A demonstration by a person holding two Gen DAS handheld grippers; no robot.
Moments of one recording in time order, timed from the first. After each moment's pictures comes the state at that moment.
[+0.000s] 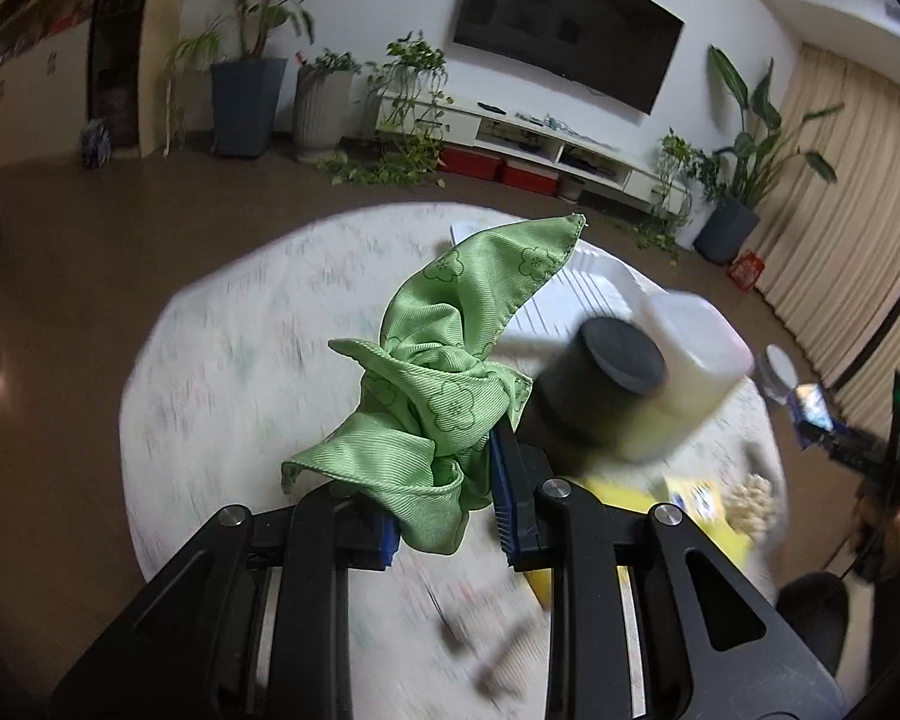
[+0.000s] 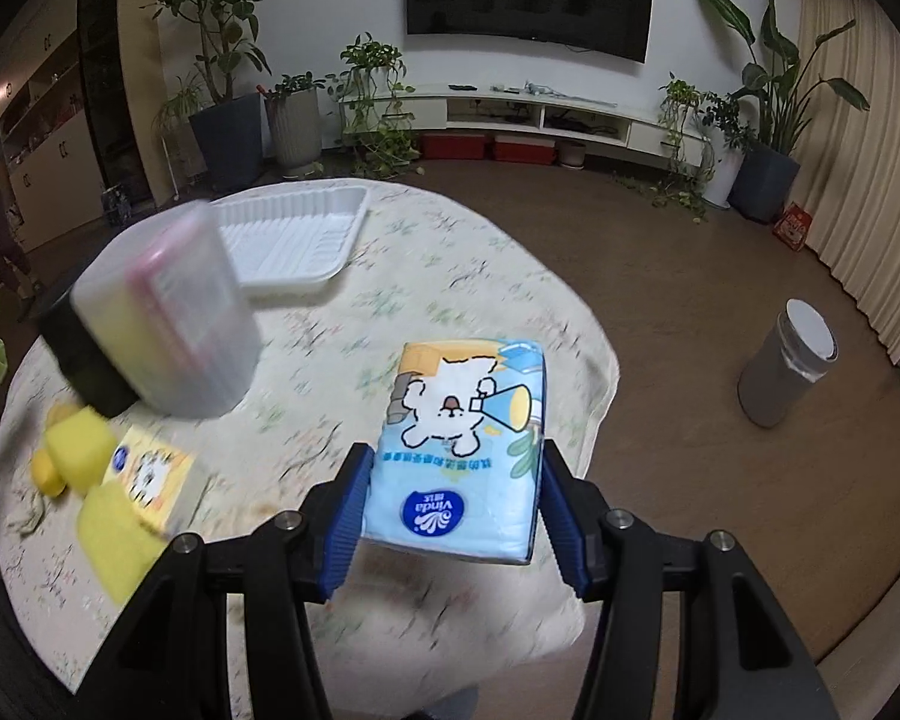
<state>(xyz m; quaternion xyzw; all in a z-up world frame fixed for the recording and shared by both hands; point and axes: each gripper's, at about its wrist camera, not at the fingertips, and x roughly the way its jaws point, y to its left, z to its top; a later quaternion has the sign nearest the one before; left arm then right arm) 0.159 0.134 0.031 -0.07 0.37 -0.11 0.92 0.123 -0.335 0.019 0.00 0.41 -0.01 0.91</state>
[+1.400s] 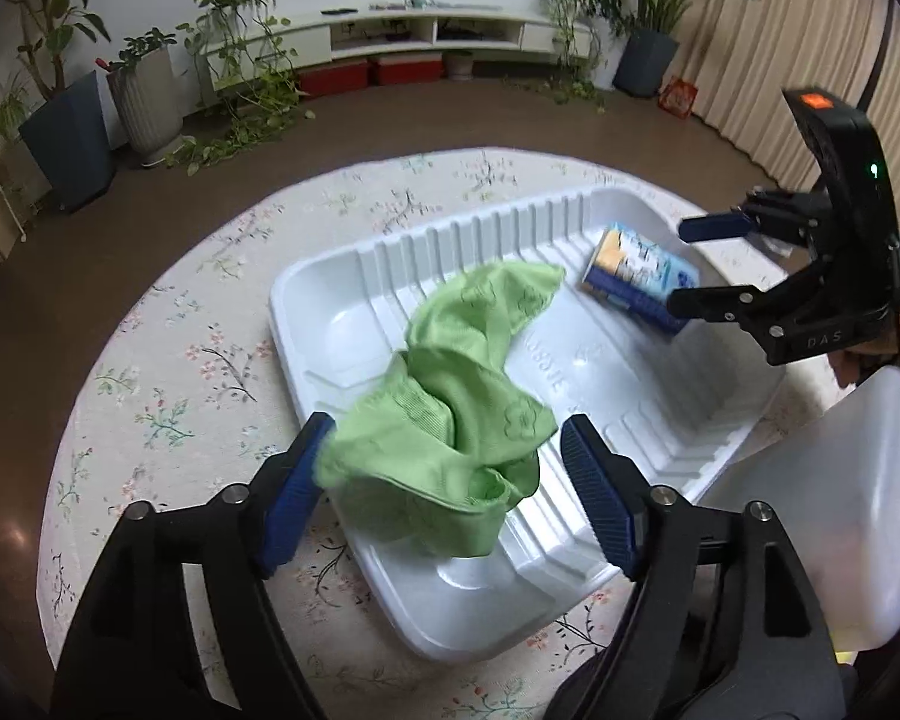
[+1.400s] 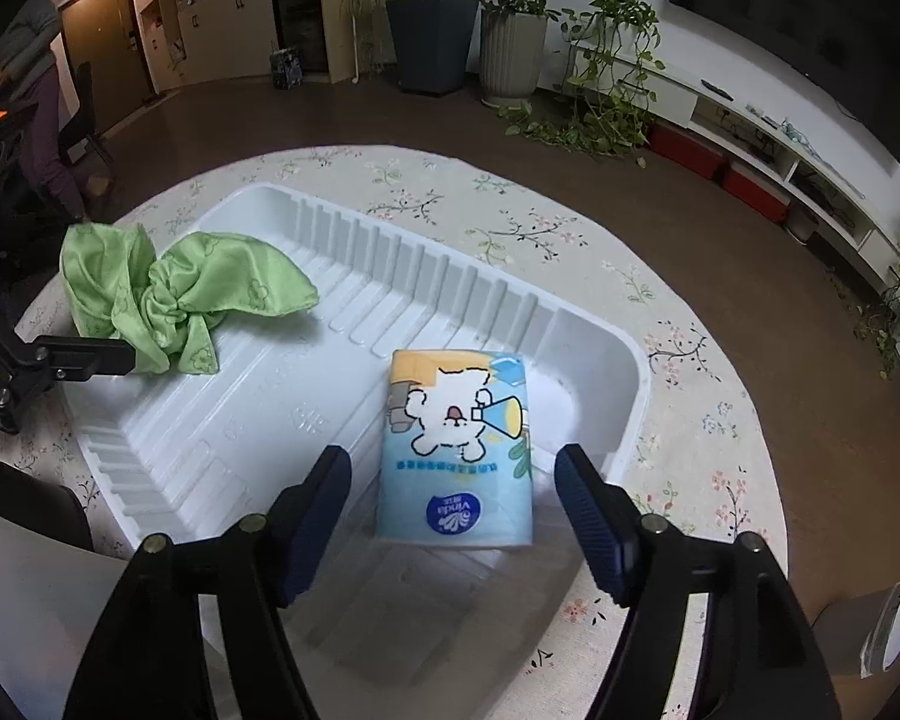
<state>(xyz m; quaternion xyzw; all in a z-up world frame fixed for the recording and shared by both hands) 0.406 0.015 -0.023 0.08 0.45 -0.24 0.85 0.422 -0.217 -0.028 -0.13 0.47 0.23 0.84</state>
